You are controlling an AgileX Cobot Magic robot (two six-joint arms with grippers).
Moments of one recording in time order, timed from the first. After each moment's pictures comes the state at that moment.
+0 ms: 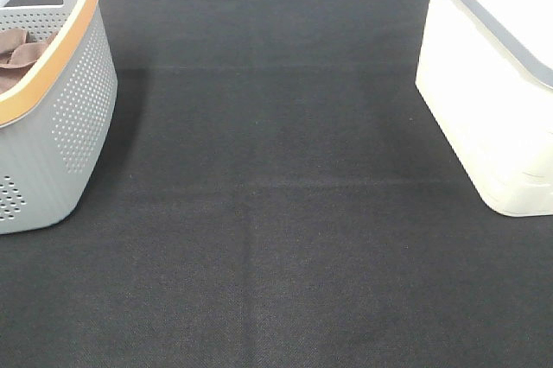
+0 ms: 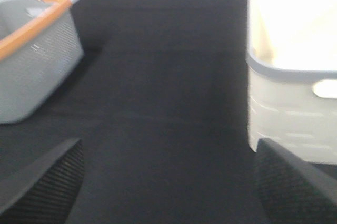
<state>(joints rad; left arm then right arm) -0.09 0.00 -0.50 -0.09 1.05 0.14 0.05 0.03 -0.64 0.22 1.04 -0.10</state>
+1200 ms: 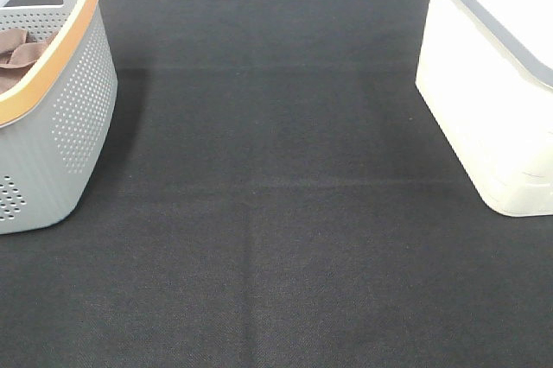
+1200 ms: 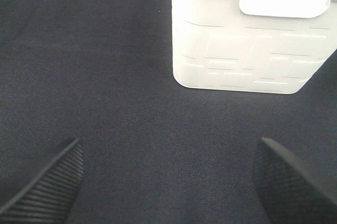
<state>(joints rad) -0.09 0.00 -0.50 -0.09 1.05 0.14 0.05 0.04 -0.50 0.00 1.07 -0.09</state>
